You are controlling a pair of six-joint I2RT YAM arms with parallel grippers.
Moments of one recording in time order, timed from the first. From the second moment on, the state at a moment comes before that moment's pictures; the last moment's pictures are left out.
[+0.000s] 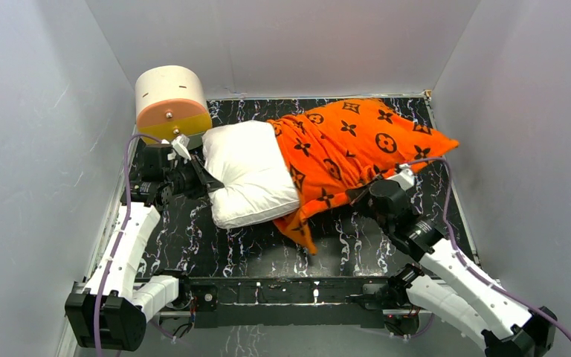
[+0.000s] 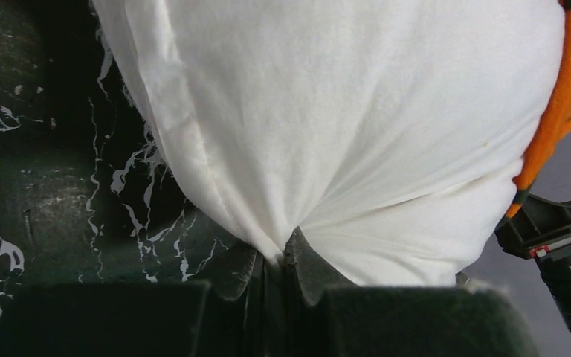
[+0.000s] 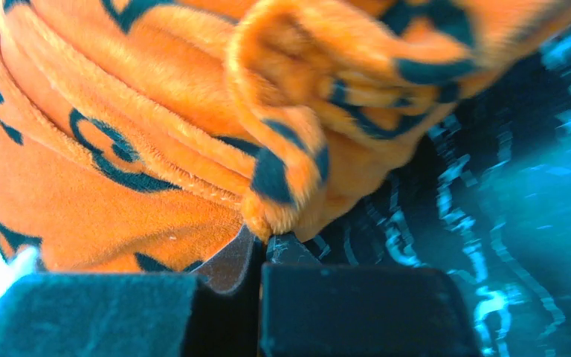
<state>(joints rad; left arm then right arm) -0.07 1.02 0.92 -0.69 0.41 -0.56 0.66 0.75 0.63 -0.43 0.28 1.06</state>
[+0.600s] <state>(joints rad) -0.03 1.05 0.95 -0.69 0.44 -0.56 0.62 0.76 0.77 -0.53 0.26 0.76</state>
